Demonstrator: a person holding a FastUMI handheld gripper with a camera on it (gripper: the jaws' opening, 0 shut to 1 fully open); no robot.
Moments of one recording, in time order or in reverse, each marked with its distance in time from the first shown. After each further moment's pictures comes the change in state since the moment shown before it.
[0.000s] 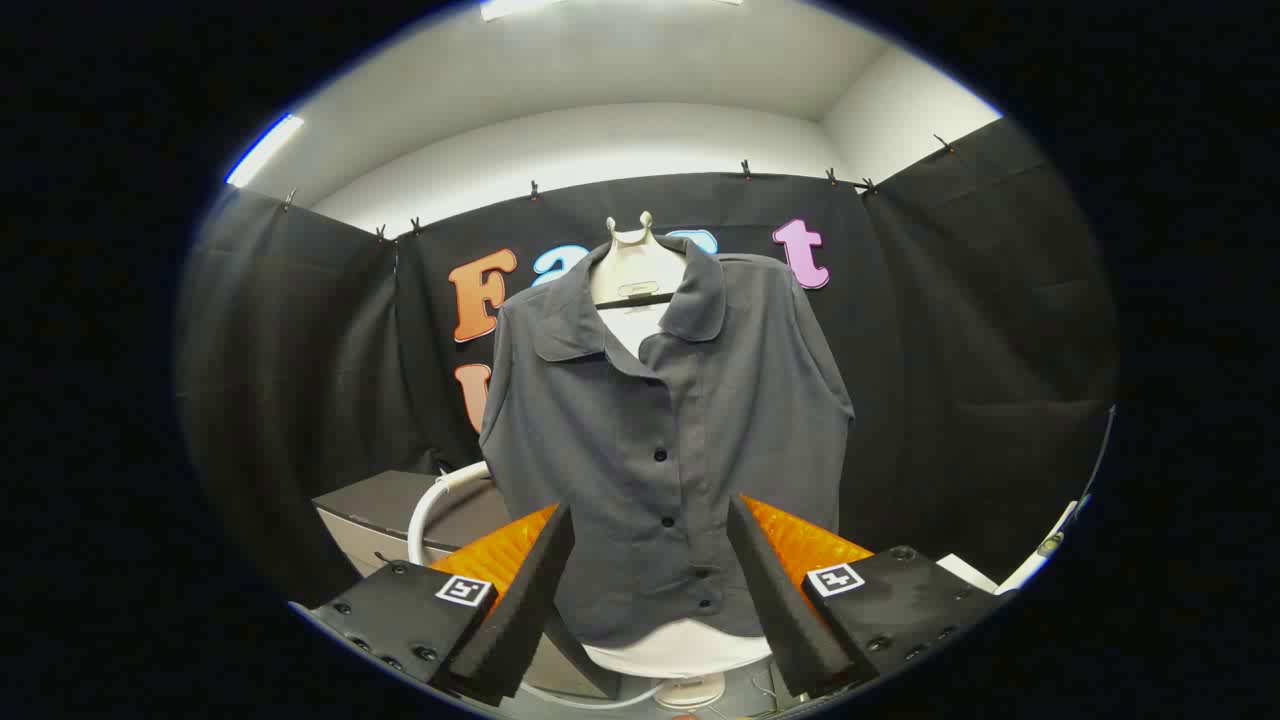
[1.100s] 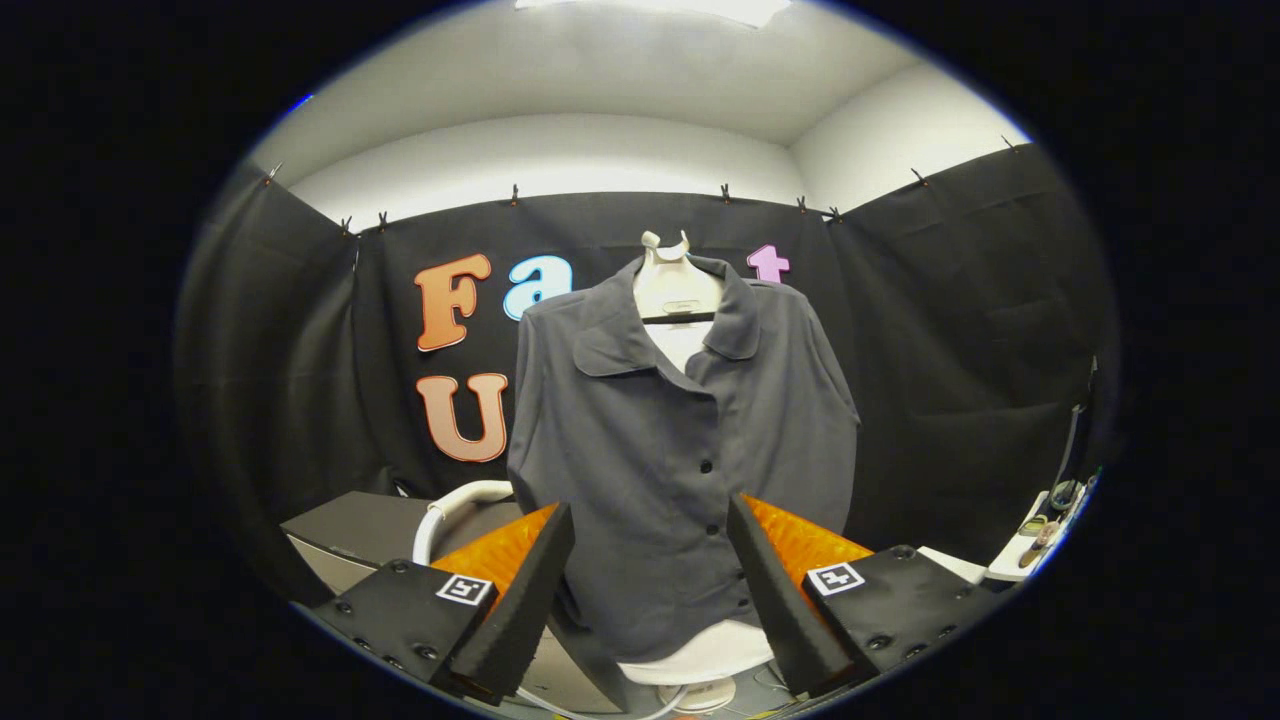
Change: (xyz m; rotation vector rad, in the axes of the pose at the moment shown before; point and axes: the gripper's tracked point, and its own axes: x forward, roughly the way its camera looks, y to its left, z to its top) arm 0.019 0.123 0.010 -0.020 -0.063 -0.179
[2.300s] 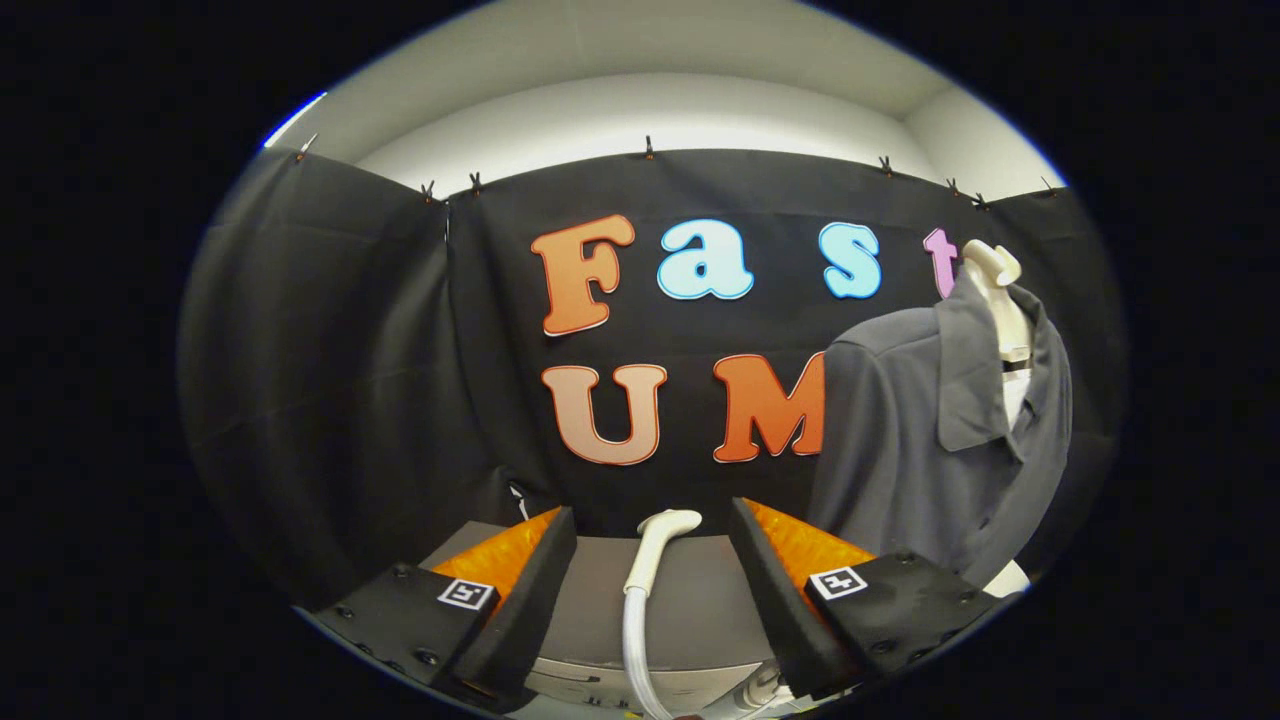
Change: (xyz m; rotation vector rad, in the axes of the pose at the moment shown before) arm 0.163 0.310 0.043 -0.041 0.212 0.252
